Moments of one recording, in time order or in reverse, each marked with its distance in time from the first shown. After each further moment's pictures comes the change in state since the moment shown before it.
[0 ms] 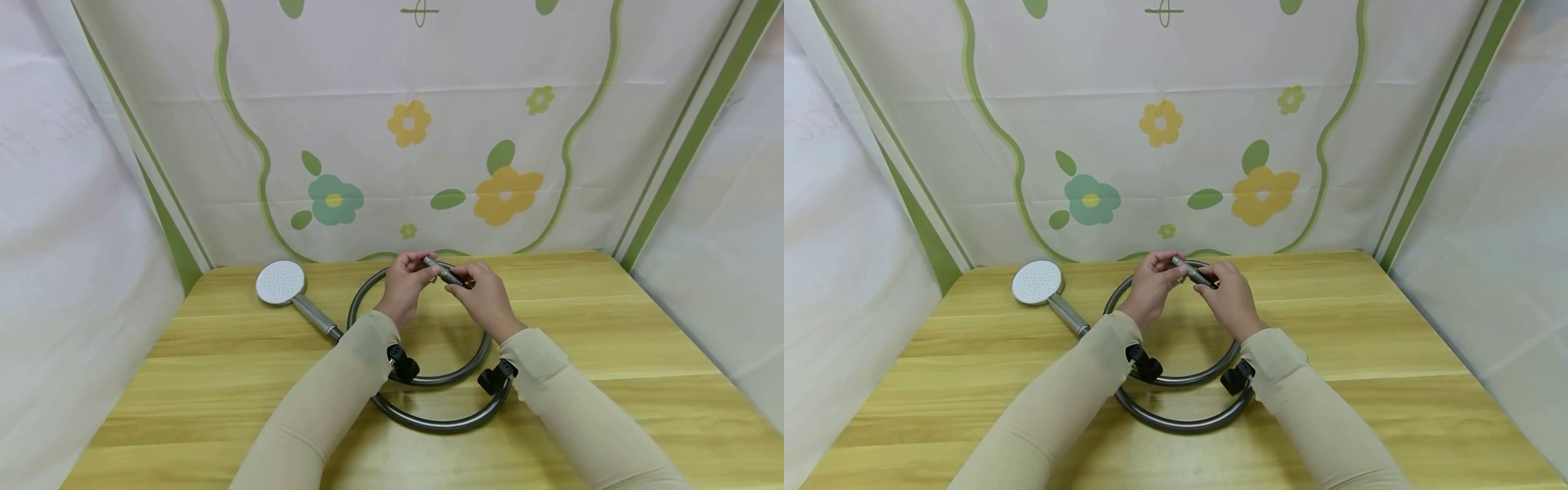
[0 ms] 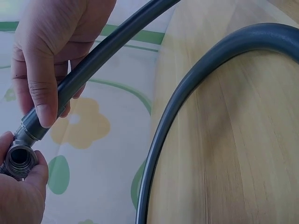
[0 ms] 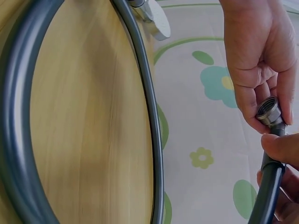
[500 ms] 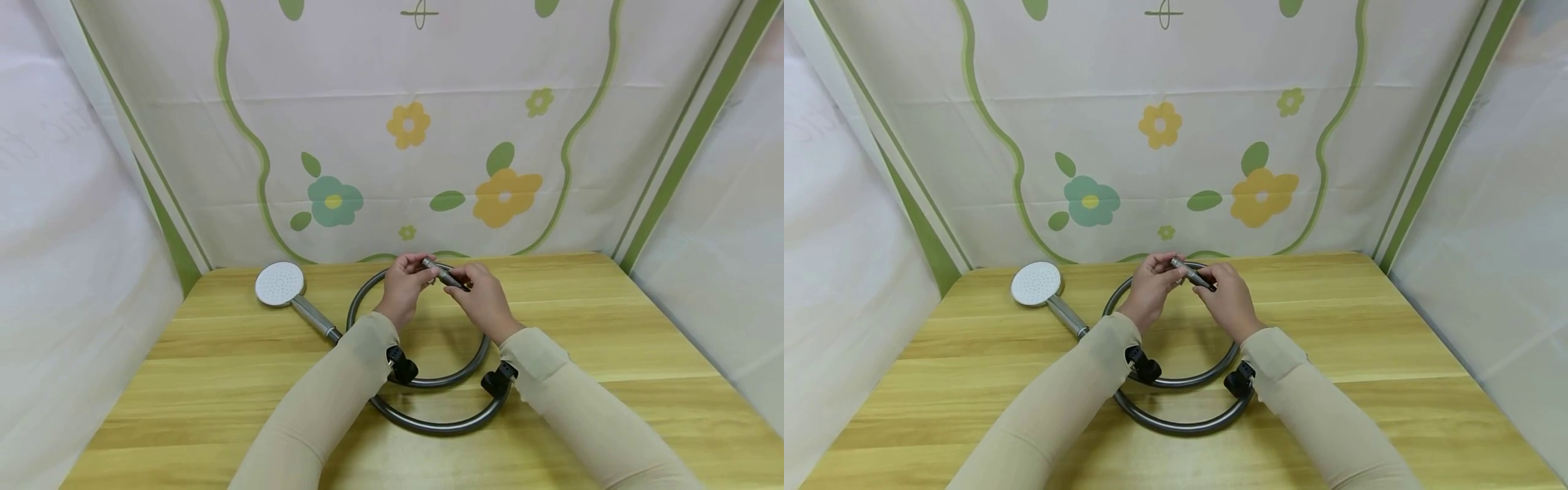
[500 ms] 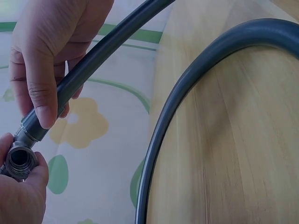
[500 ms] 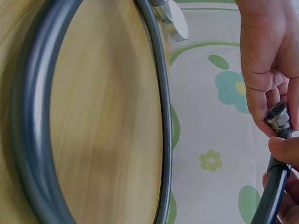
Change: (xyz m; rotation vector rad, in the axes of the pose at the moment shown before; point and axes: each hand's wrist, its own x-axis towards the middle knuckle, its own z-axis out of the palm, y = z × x) left_hand 0.002 -0.002 -0.001 0.009 0.024 -0.012; right_hand 0.000 -0.001 0.000 -0.037 -0.020 -0.030
